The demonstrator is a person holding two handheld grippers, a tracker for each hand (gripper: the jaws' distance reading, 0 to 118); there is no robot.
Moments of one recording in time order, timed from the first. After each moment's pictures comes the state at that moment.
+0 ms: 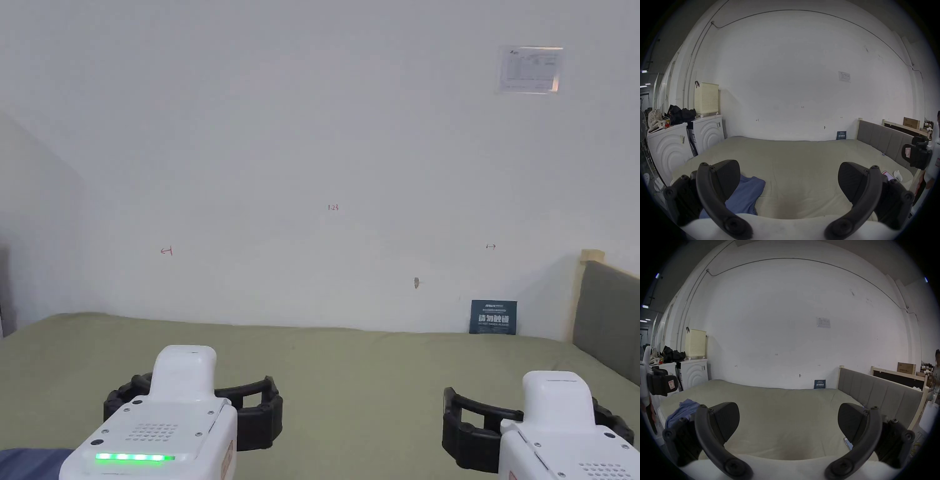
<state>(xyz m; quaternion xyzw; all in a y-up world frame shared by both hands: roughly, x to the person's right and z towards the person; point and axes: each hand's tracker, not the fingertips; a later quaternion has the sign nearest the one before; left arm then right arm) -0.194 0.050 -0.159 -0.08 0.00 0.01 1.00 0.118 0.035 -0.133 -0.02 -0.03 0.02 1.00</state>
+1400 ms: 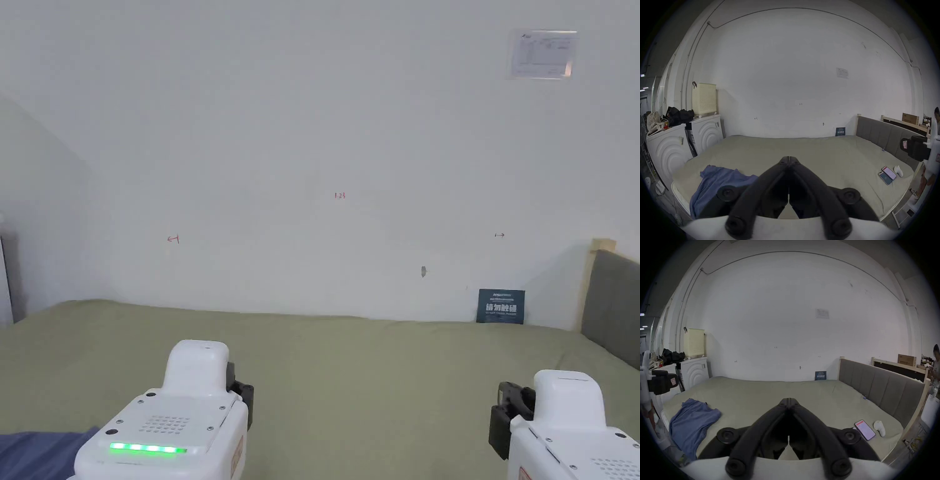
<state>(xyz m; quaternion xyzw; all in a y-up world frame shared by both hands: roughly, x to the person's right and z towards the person) -0.189 0.042 -0.166 -0.09 -0.01 -0.01 1.00 0.124 0.024 -0.136 -0.05 -0.03 -0.01 1.00</state>
